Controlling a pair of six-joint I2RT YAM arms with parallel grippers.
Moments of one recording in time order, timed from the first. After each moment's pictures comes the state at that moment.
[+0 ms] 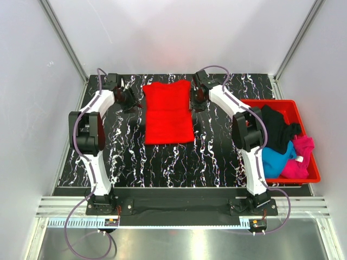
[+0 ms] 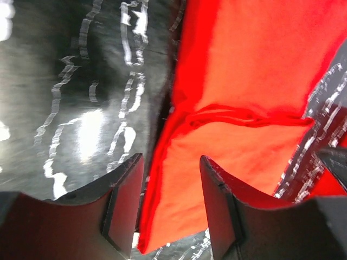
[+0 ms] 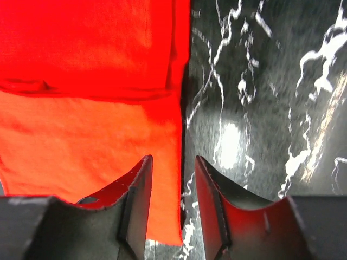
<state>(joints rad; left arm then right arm) -0.04 2.04 1.62 -0.62 0.34 -0.54 0.43 2.28 2.01 -0.79 -0.06 0.42</state>
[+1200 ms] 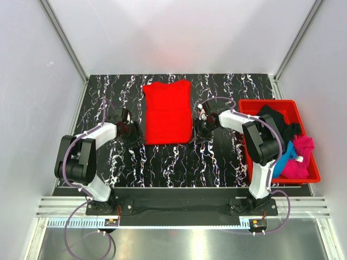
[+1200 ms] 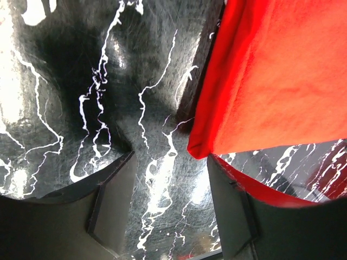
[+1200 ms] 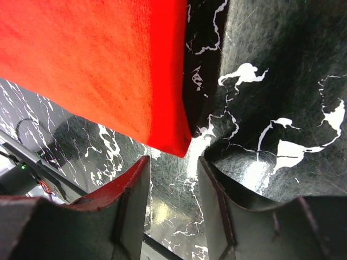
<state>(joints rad) -0.16 1.60 0.87 -0.43 0.26 -0.56 0.42 1.94 1.22 -0.46 -0.46 0.45</state>
